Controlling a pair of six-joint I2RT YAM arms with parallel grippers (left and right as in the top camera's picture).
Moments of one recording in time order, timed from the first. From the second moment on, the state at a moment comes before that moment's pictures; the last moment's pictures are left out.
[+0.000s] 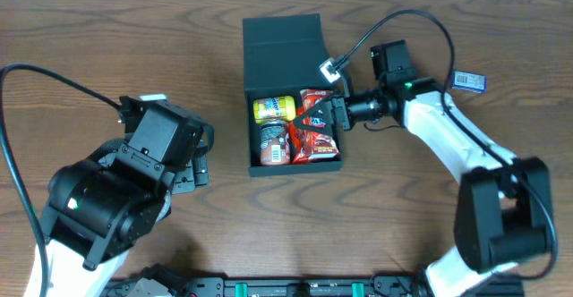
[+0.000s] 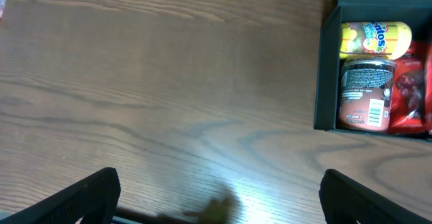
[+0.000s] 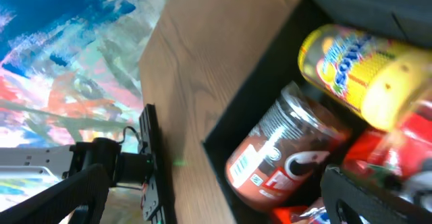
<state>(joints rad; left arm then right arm) -0.53 1.13 1.55 -1.59 -0.42 -0.57 0.24 1.80 1.16 -0.51 -1.12 -0.04</state>
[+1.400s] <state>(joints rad) -0.53 1.13 1.55 -1.59 -0.42 -0.56 0.34 1.57 0.97 -0.55 -1.07 0.04</state>
